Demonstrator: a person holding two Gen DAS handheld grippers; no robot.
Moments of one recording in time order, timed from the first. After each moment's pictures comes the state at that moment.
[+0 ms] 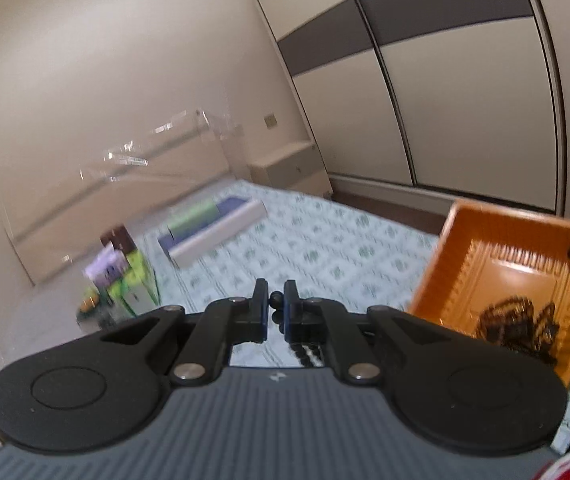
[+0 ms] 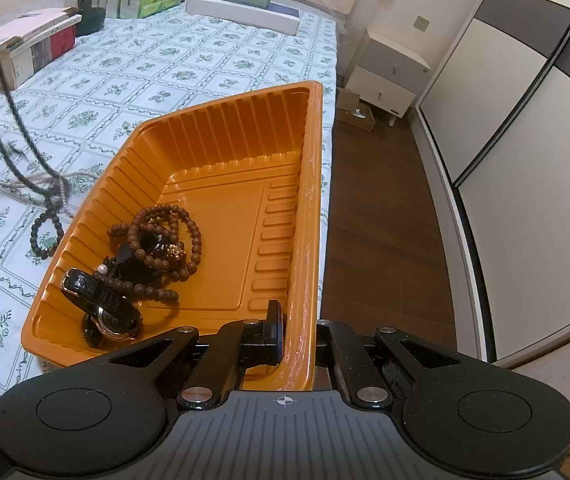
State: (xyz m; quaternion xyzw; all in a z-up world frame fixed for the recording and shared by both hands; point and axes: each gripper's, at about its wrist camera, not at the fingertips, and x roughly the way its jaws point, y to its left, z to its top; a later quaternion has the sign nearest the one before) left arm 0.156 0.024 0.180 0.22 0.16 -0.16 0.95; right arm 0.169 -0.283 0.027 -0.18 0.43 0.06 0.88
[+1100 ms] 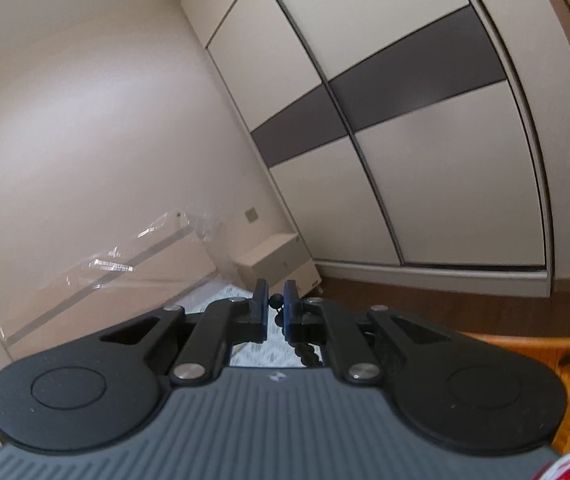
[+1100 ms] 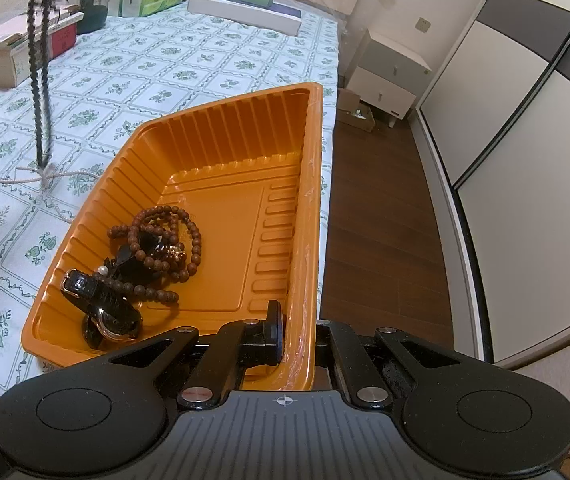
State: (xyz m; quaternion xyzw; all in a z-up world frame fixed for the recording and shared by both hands) left arm 0.181 -0.040 0.301 0.24 0.04 -0.22 0.94; right arm 0.169 -0.283 0.026 -0.18 0.43 0.06 0.88
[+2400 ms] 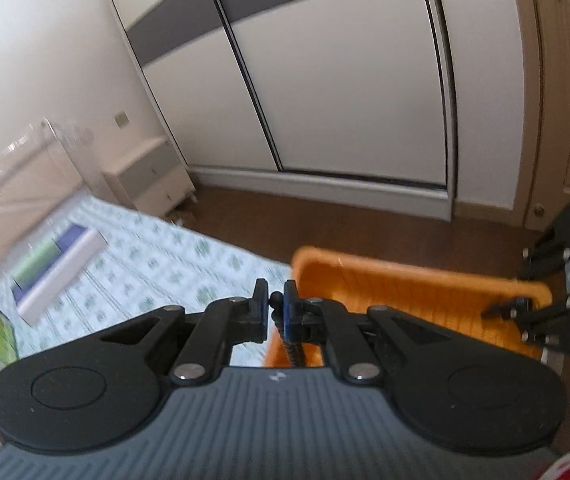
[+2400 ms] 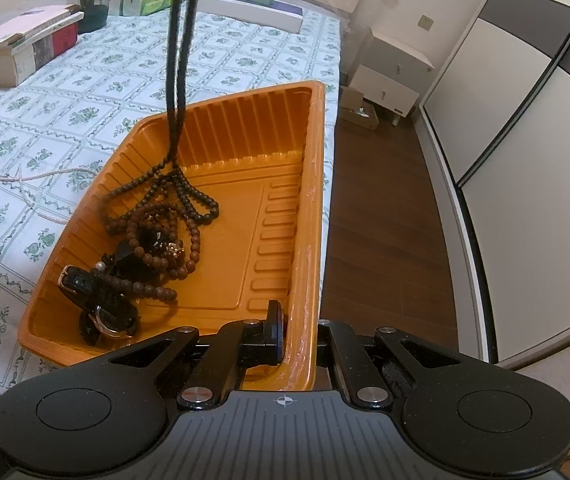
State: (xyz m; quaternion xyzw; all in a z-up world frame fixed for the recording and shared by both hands) left arm 0.243 -0.181 0.141 0.26 0.24 -0.35 0.87; right arm 0.170 -0.285 0.023 -0.18 0.44 0.06 0.88
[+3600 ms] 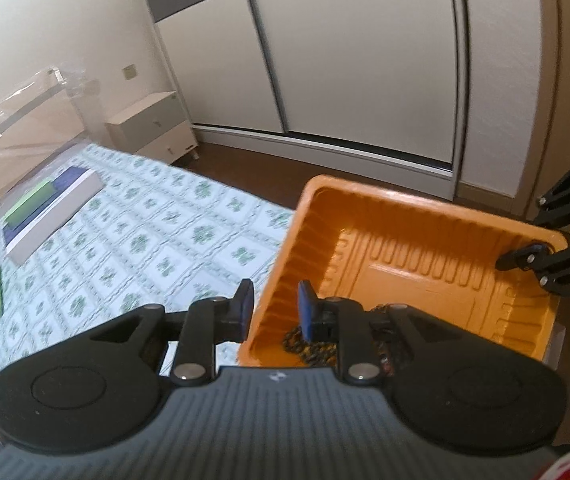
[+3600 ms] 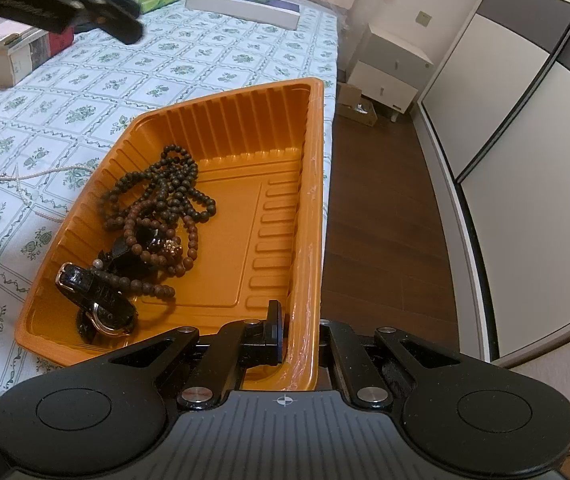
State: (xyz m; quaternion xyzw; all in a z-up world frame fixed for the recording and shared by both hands) left arm 0.246 -0.139 0.099 0.23 0.29 -0.32 0.87; right arm 0.171 -0.288 0.020 -0.17 0.44 0.06 0.88
